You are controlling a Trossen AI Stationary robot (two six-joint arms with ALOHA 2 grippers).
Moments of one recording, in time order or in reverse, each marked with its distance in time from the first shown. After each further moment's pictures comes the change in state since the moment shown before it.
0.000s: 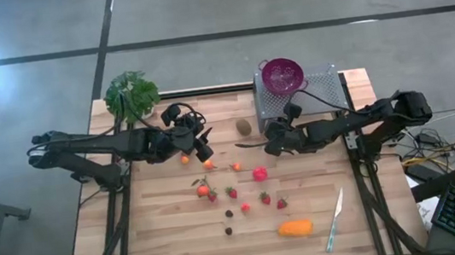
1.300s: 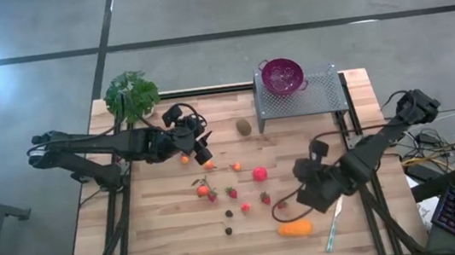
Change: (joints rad) left arm 0.000 0.000 0.000 -0.041 0.062 0.000; right arm 0.637 -0.066 0.384 -0.835 -0.191 0.787
